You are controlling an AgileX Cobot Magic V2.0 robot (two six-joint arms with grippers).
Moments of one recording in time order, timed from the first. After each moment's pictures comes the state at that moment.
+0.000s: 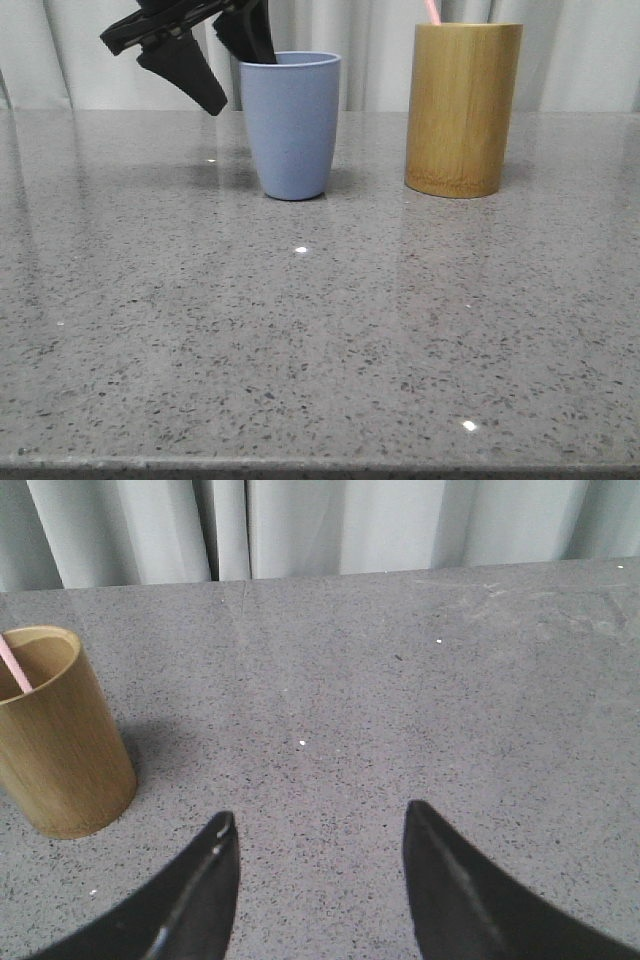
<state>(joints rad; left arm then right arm) -0.38 1.93 -1.80 -0.42 1.06 0.07 -0.03 0.55 -0.69 -0.04 0.54 0.15</state>
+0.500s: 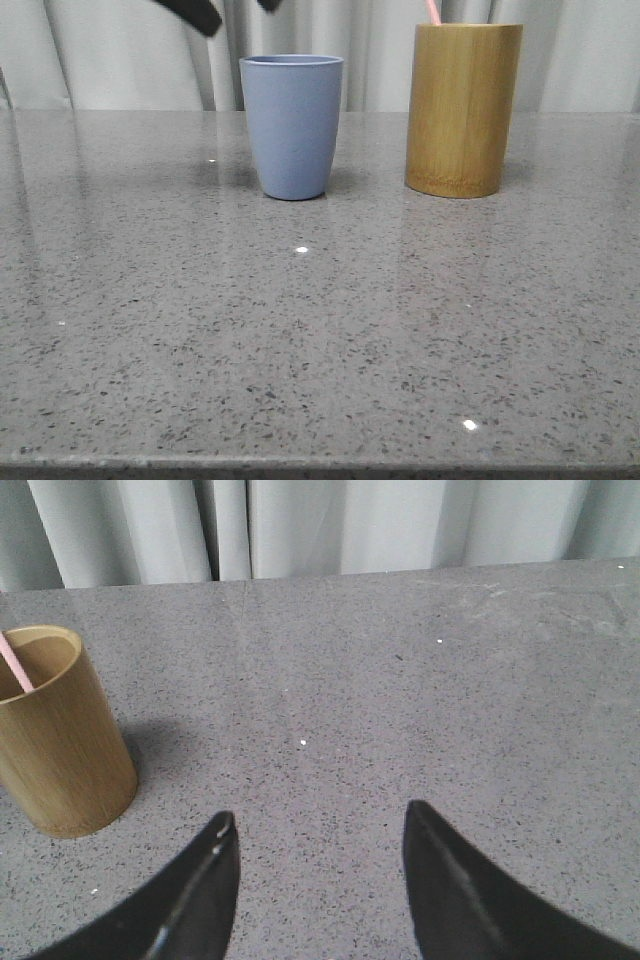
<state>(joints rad) -0.38 1.78 -1.80 -0.42 1.01 0.09 -0.03 0.55 -0.69 -0.04 0.54 0.15</state>
